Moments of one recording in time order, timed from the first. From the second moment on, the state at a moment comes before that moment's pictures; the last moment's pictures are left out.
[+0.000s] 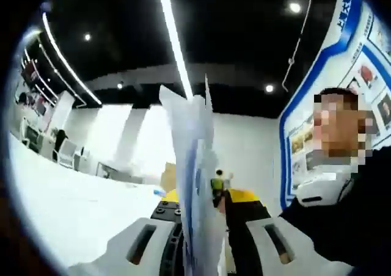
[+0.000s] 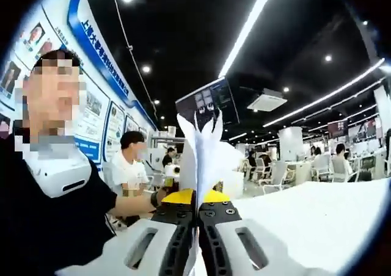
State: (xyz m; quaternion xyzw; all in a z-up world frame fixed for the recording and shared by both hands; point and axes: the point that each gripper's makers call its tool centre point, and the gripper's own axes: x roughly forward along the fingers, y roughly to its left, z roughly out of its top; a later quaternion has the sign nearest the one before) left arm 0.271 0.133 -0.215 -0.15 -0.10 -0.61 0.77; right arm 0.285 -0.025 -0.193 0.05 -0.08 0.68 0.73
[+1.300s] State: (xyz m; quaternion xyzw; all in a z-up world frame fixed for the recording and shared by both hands) left arm 0.335 0.128 -0.197 0.06 -0.26 -0.41 0.87; right arm 0.342 -0.034 -0.202 -0.03 -0.23 0.46 0.86
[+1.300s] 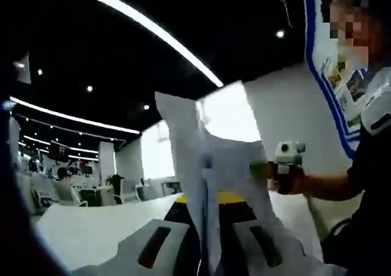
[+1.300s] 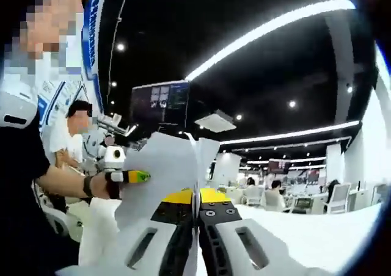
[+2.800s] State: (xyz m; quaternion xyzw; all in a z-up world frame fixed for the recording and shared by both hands) left arm 0.357 0.139 -0.273 -0.05 -0.08 -0.47 0.88; right arm 0.365 -0.058 -0.281 0.03 -0.05 0.48 0.88
